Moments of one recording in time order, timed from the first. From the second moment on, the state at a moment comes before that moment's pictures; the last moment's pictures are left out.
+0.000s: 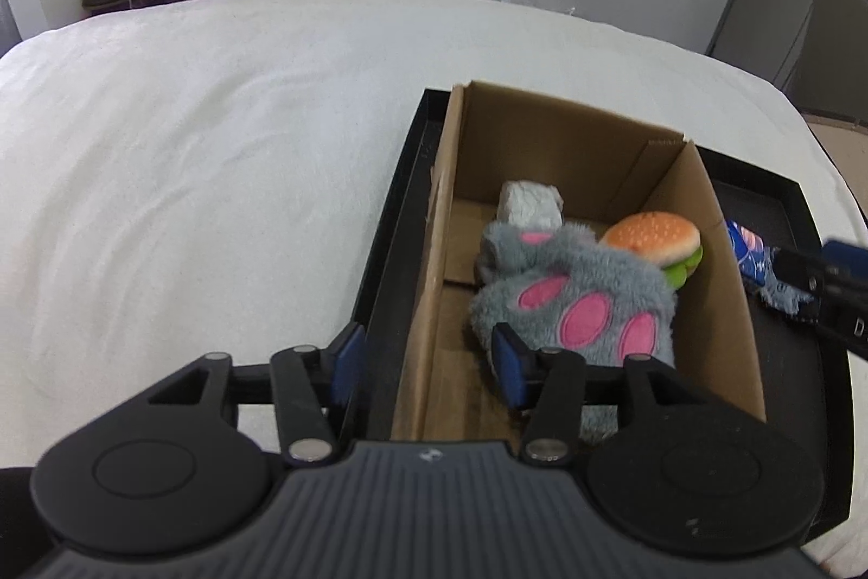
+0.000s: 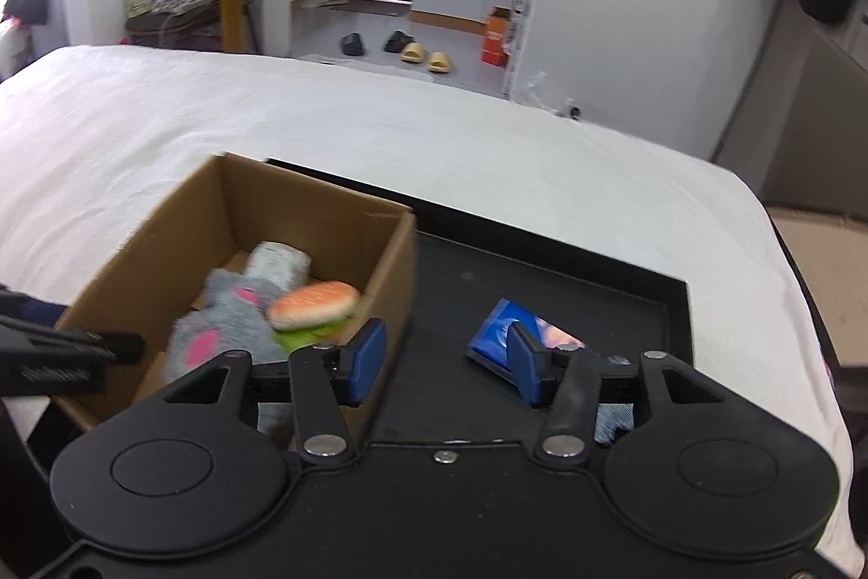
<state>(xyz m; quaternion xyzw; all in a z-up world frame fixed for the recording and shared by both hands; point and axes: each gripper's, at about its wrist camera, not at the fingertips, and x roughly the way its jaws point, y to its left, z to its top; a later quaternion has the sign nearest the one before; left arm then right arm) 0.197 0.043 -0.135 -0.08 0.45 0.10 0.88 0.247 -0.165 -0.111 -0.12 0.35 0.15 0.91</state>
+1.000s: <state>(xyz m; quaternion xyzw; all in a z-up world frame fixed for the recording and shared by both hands) 0.221 -0.008 -0.116 0.01 0.45 0.17 0.88 0.282 -0.267 -0.166 0.00 0.38 0.02 0.93</state>
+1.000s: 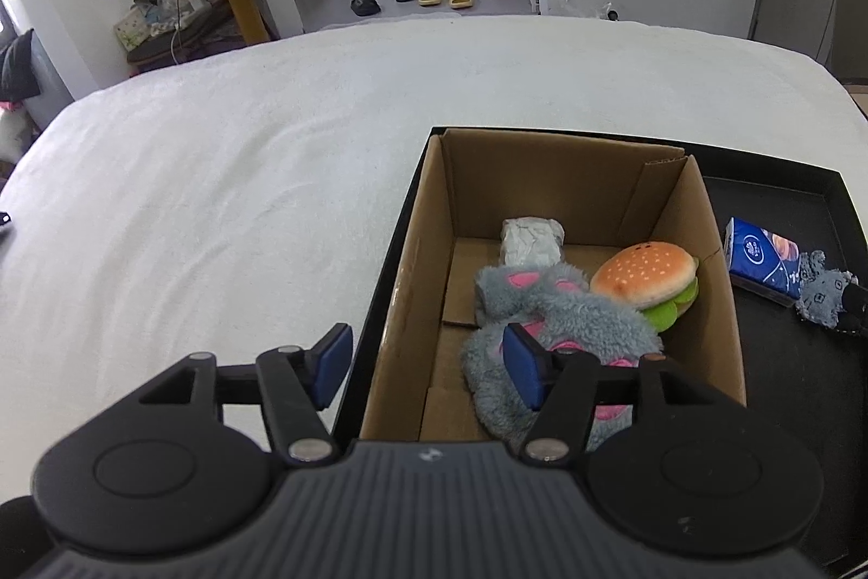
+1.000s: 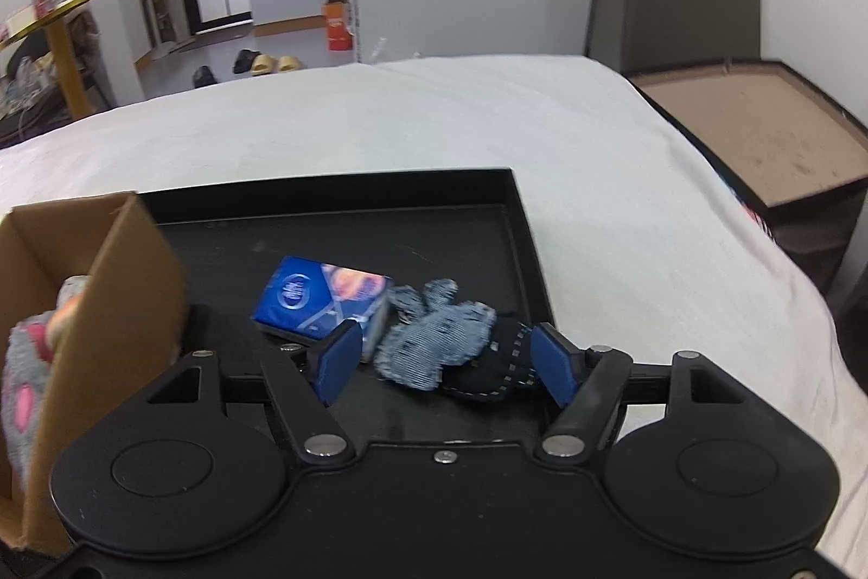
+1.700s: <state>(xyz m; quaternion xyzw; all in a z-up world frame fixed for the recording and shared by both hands) 0.234 -0.013 -0.110 0.04 0.45 0.20 0.87 0.303 -0.268 -0.187 -0.03 0.37 0.03 0.93</state>
